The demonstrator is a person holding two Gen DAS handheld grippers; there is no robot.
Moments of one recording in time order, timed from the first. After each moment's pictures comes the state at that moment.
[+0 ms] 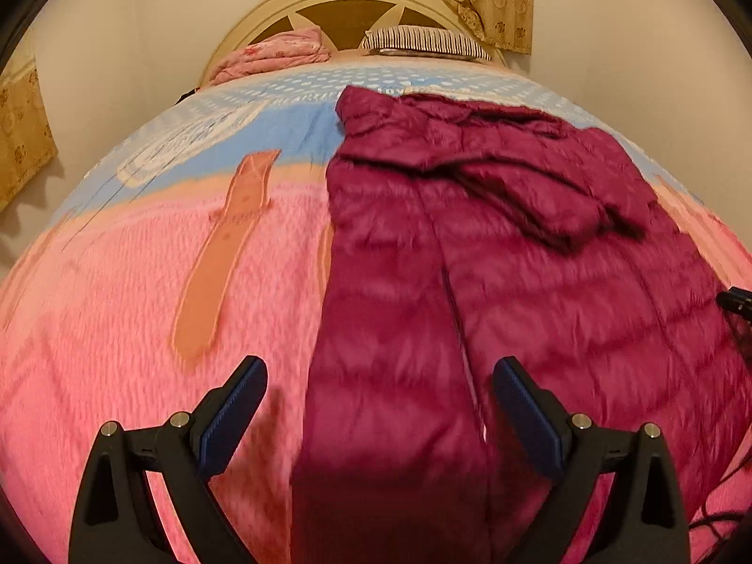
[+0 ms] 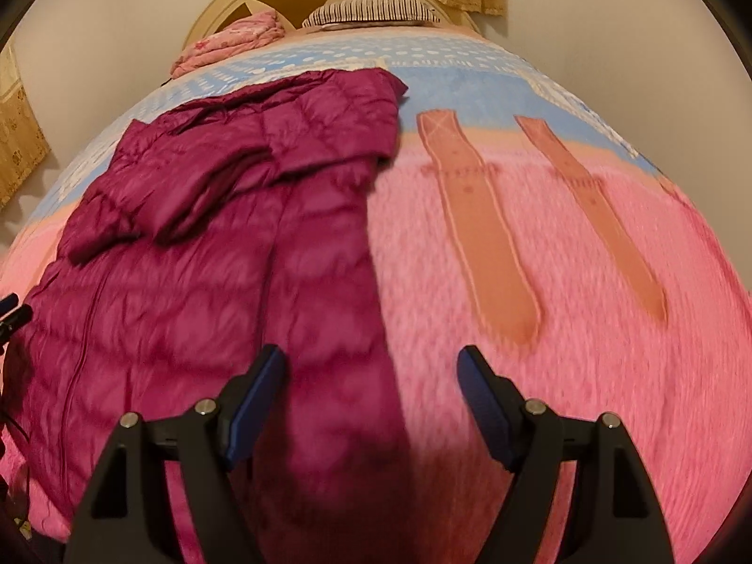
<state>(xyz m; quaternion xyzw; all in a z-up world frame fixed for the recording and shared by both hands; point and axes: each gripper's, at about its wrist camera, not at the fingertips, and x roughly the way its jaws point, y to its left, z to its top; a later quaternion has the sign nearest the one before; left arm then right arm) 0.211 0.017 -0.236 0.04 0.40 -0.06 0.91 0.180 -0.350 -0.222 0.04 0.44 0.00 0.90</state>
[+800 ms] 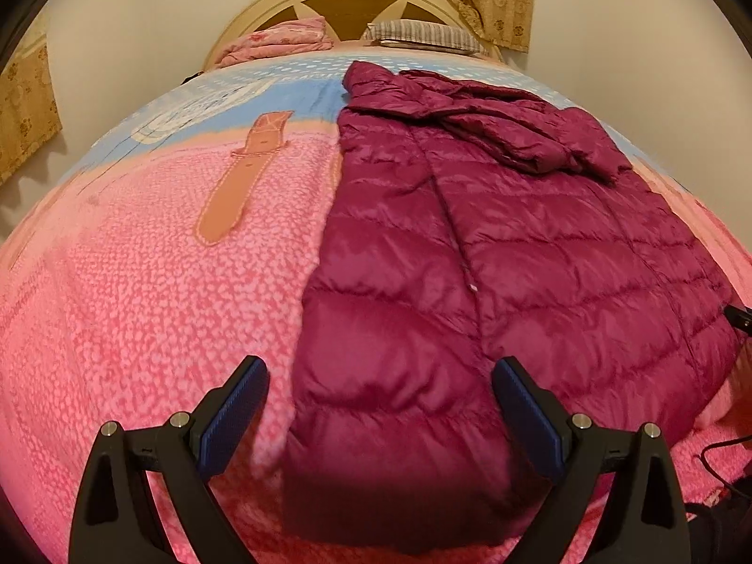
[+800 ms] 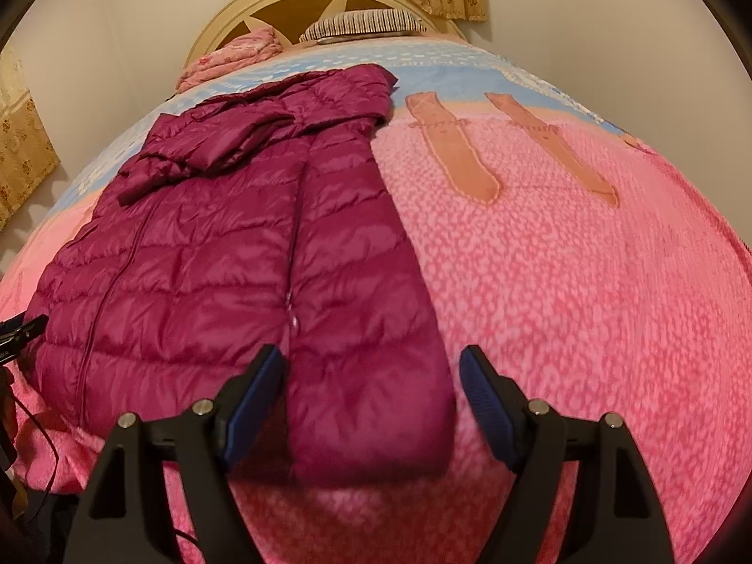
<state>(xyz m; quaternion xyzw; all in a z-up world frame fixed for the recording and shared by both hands) 0.145 0.027 -0.254 0.01 0.41 -0.07 0.91 0.091 -0.338 -0.235 0.07 0.41 -0.01 0.91</state>
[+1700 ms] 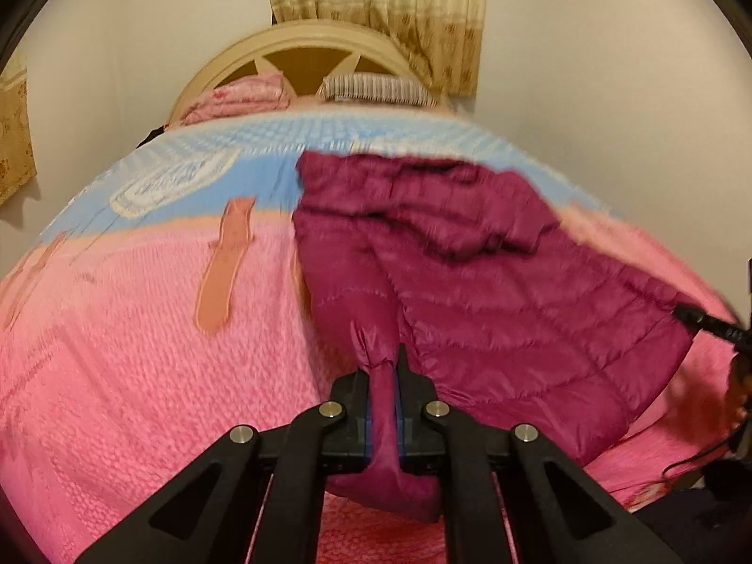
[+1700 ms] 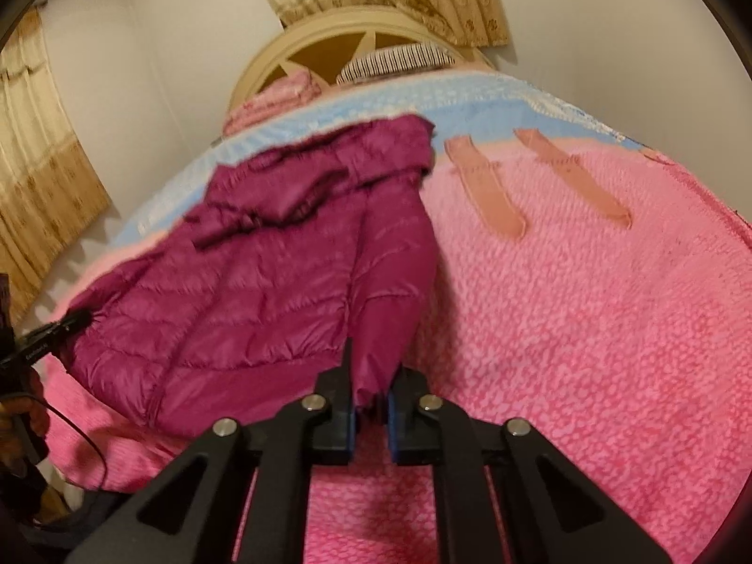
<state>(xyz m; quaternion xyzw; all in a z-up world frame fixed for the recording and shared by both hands) 0.108 0.026 -0.166 0.00 0.33 -0.15 0.93 0.061 -0.339 -0.195 0.12 0.34 0.06 0.93</state>
